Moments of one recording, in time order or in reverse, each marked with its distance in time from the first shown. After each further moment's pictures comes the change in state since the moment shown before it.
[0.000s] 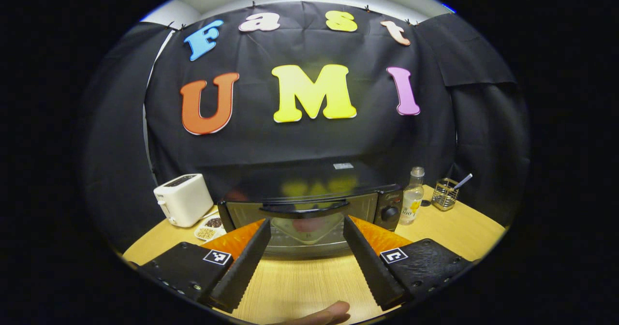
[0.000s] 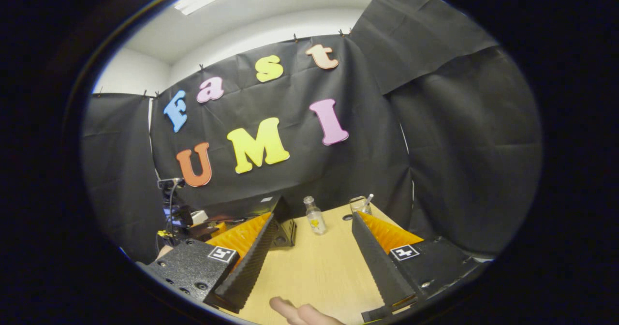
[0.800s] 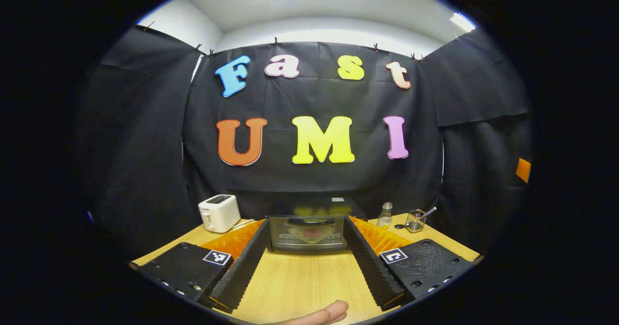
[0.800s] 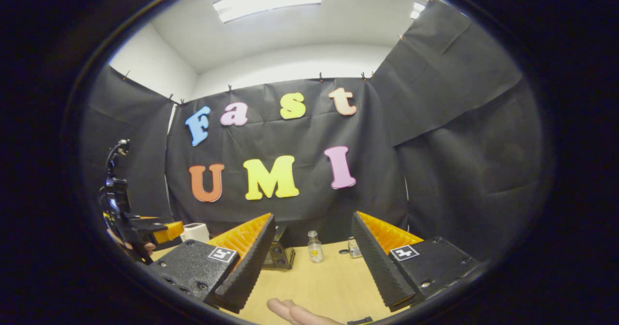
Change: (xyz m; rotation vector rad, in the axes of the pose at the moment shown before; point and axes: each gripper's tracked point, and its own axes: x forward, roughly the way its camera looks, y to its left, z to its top) left arm -0.223 0.023 0.080 -0.076 -0.165 0.090; right arm -0.071 0.044 0.061 -0.176 -0.258 0.039
